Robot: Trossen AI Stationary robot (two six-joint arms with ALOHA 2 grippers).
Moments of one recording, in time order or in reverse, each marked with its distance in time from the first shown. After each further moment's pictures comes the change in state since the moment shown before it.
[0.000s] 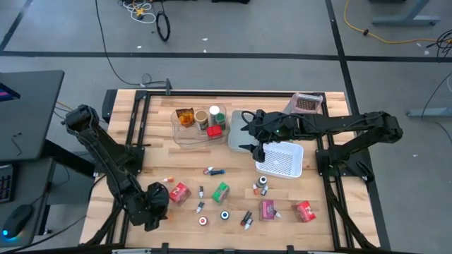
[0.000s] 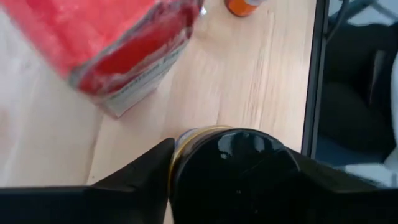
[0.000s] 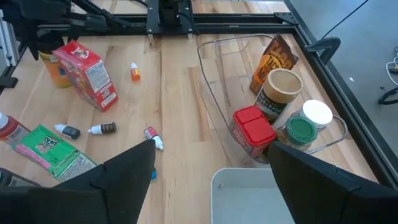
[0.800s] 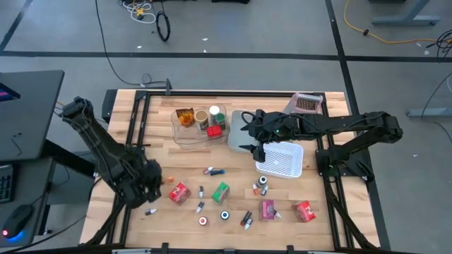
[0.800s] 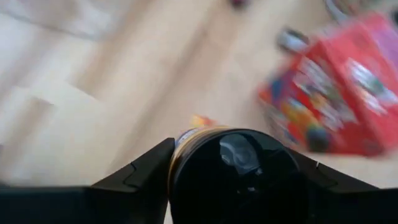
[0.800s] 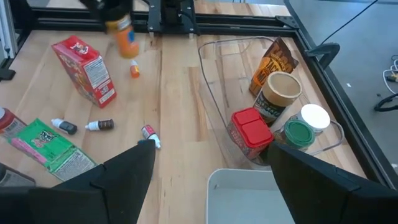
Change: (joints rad) left arm 0.080 -0.207 0.083 -0.673 -0.255 -0.211; right arm 0.000 0.000 -0.001 0.001 0.000 -0.040
